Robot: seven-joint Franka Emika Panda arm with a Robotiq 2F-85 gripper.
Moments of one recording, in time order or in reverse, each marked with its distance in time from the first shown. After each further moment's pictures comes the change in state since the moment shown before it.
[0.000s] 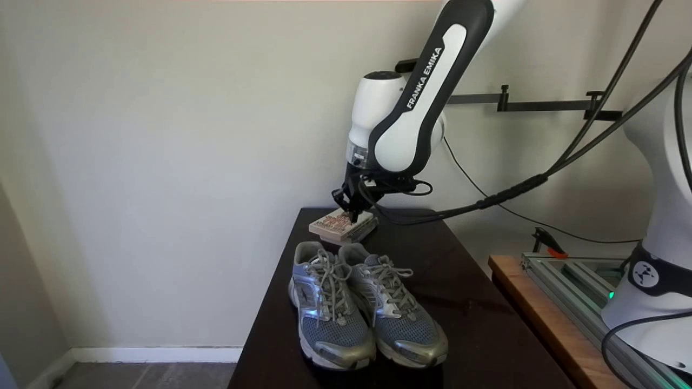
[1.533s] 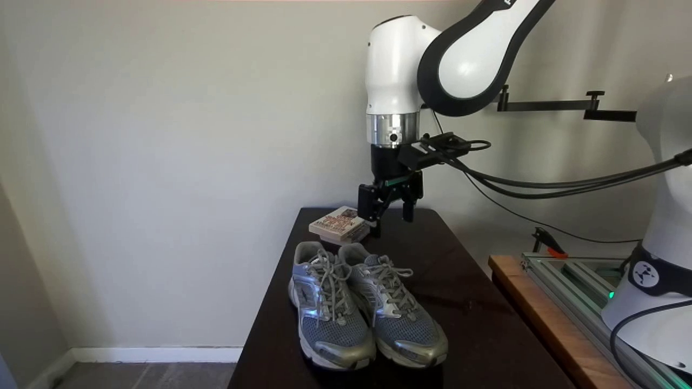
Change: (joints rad) arm -0.358 -0.450 0.515 -0.164 -0.217 -0.488 -0.082
